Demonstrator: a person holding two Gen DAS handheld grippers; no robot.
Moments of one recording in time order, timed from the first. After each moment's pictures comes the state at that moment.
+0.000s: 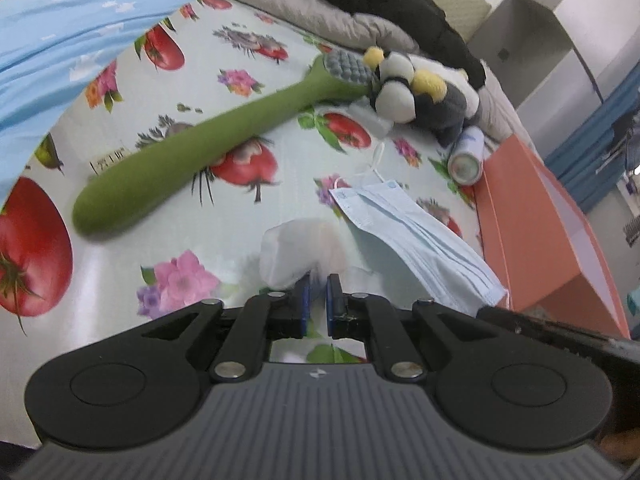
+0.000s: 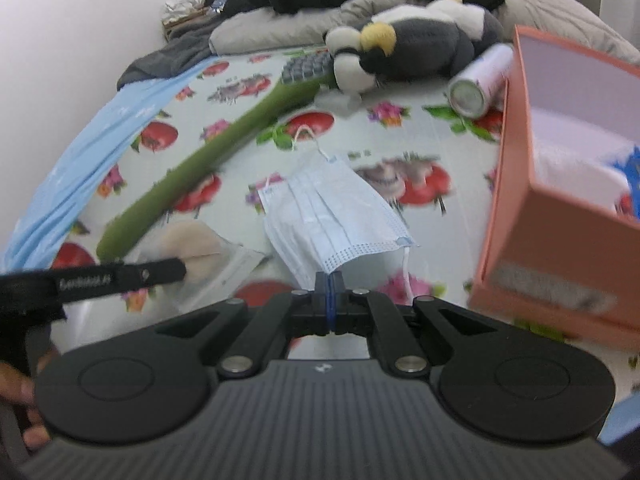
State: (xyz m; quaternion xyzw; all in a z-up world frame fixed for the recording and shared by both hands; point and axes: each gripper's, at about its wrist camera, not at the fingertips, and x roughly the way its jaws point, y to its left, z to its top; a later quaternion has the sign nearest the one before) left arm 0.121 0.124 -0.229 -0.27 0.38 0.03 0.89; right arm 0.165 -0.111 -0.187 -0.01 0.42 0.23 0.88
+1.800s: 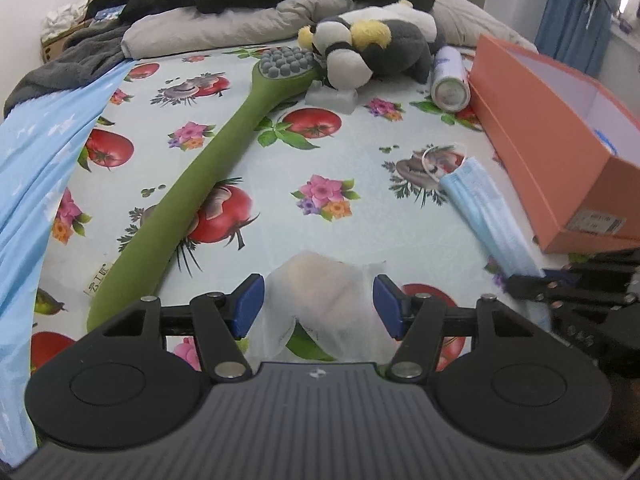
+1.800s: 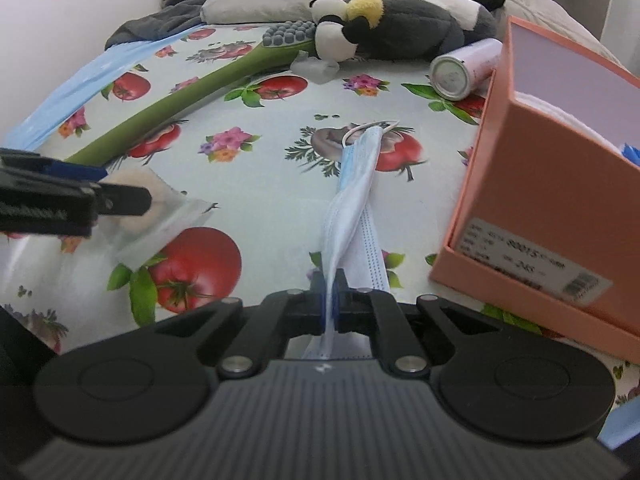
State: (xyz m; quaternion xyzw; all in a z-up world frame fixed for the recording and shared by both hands) left arm 0.154 0.078 -0.214 -0.03 0.42 0.01 0.91; right arm 0.166 -0.125 -0.227 -0.07 0.41 0.22 0.88
